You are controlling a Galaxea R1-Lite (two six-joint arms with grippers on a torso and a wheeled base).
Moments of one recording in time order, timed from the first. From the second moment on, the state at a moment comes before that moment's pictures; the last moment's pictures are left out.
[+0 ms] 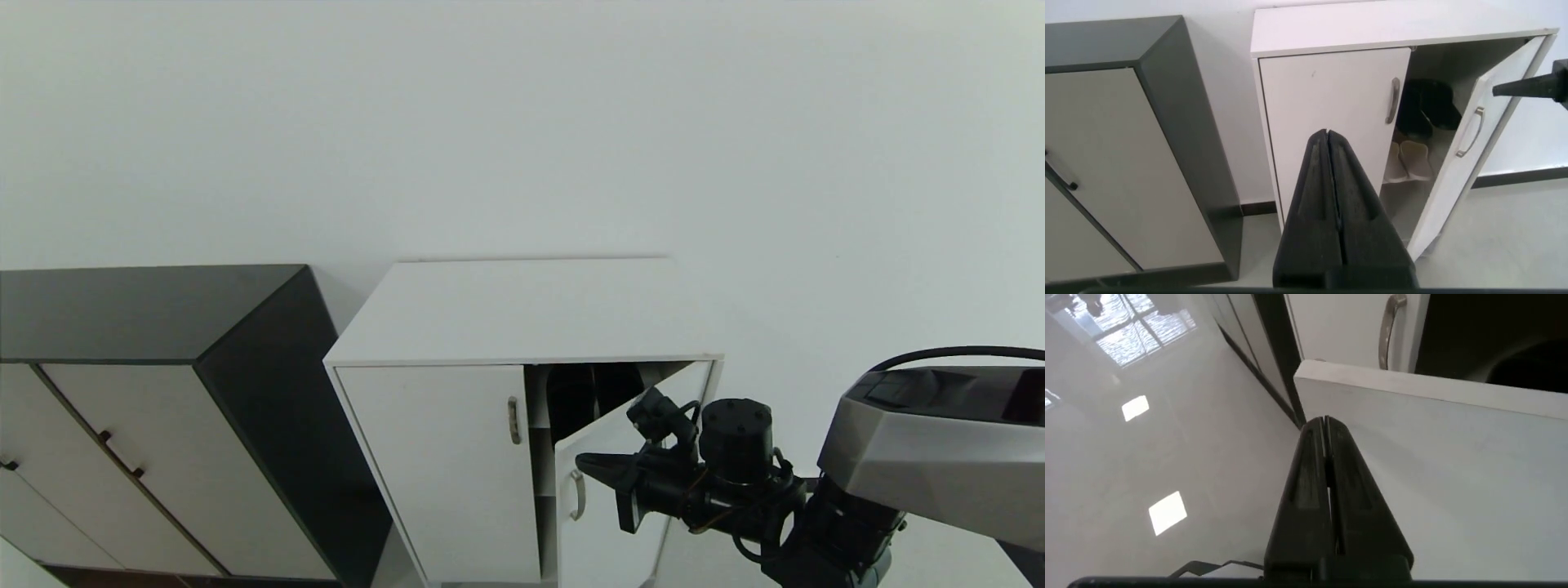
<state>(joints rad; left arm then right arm) 0.00 0.00 0.00 0.00 -0.07 0.04 0.64 2.25 -0.68 -1.35 0.38 0.05</state>
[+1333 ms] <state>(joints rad) 0.00 0.00 0.00 0.00 -0.07 0.03 0.49 2.37 -1.03 -1.08 0.30 0.07</state>
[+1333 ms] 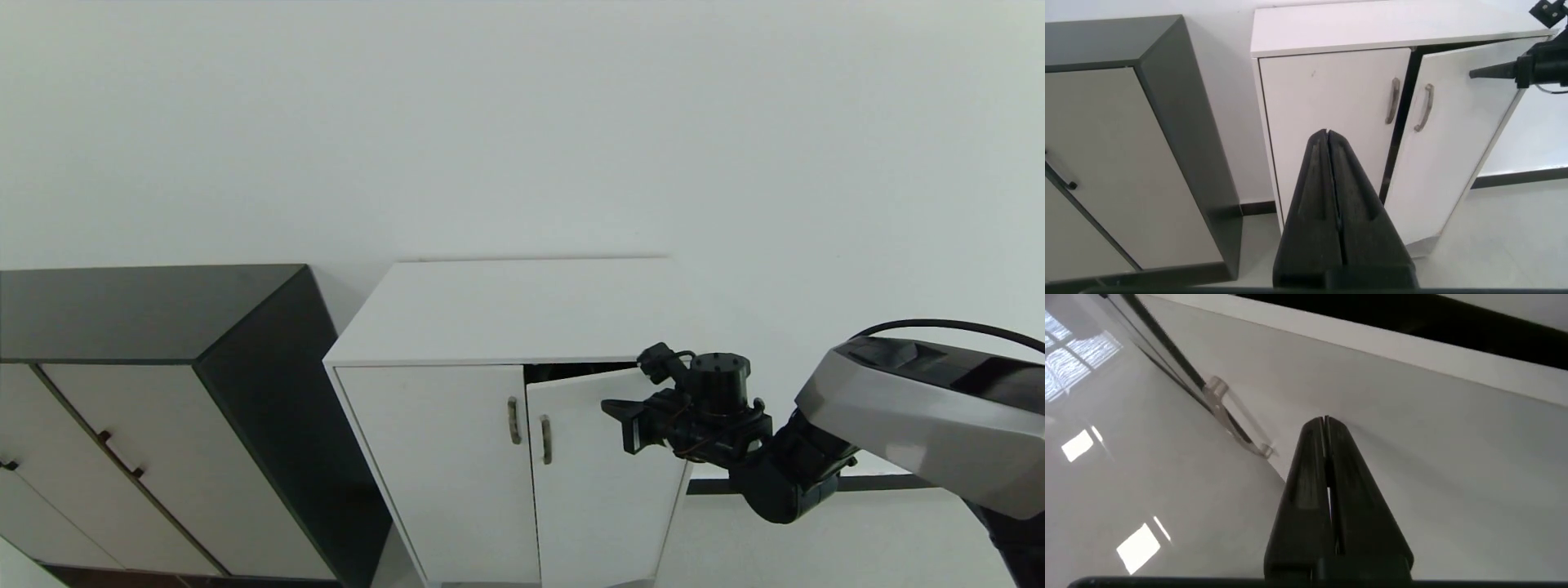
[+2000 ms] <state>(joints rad) 0.00 0.00 0.00 0.00 -0.07 0.03 0.49 2.41 -1.08 -1.08 0.27 0.07</state>
